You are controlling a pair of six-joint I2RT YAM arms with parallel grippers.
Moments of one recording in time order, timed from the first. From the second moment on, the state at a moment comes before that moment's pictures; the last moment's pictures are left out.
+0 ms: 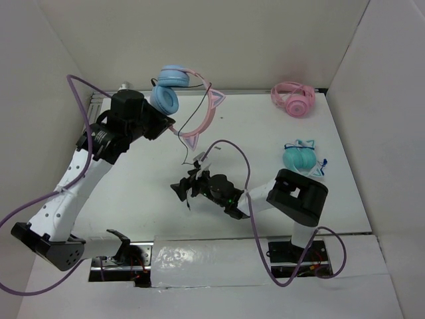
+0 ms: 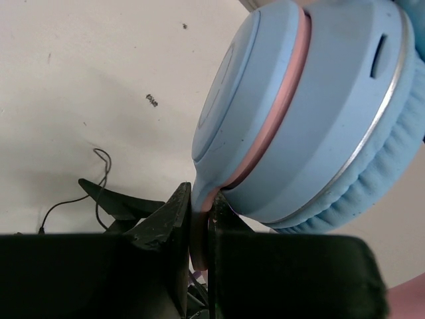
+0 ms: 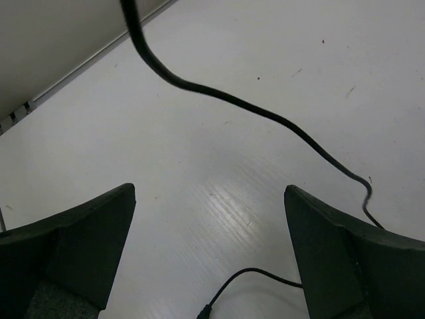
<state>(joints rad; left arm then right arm) -0.45 1.27 1.56 -0.82 -0.12 -1.11 1.06 1.80 0.66 1.04 0.17 0.30</state>
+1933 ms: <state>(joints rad) -0.46 1.14 1.59 -0.77 0.06 -0.87 1.05 1.67 0.63 0.91 -0.03 0.12</state>
